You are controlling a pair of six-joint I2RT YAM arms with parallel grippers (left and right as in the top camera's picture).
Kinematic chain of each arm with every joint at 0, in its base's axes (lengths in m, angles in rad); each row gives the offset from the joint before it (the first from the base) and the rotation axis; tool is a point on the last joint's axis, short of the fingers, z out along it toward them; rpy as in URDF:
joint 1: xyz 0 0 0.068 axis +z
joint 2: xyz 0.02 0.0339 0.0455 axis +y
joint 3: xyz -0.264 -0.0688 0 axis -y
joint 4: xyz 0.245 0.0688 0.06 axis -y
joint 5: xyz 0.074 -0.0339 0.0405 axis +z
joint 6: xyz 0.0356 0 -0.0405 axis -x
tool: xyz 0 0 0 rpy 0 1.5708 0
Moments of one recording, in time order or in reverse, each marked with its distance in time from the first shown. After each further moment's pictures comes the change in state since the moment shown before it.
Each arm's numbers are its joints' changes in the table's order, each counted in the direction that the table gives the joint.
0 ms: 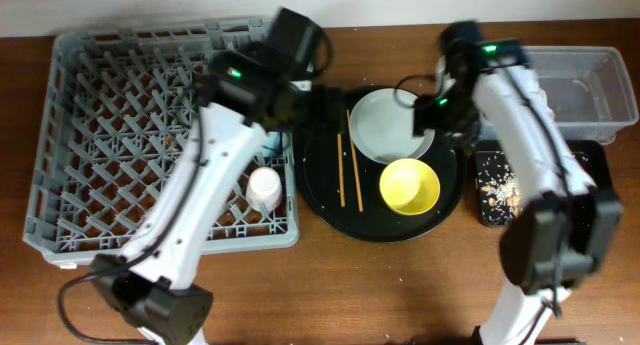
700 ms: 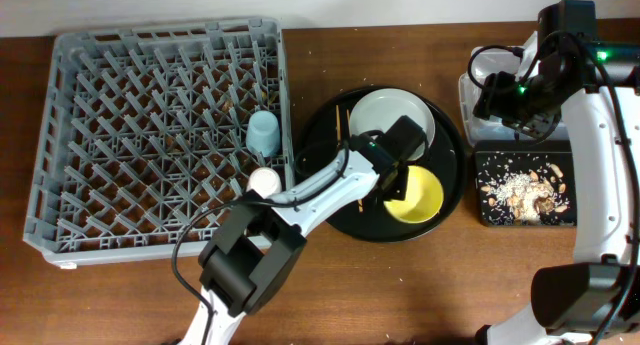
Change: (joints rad) left arm -0.285 0.331 -0.336 0.514 -0.007 0.158; right arm -0.179 -0.185 0.032 -0.049 0.003 -0.008
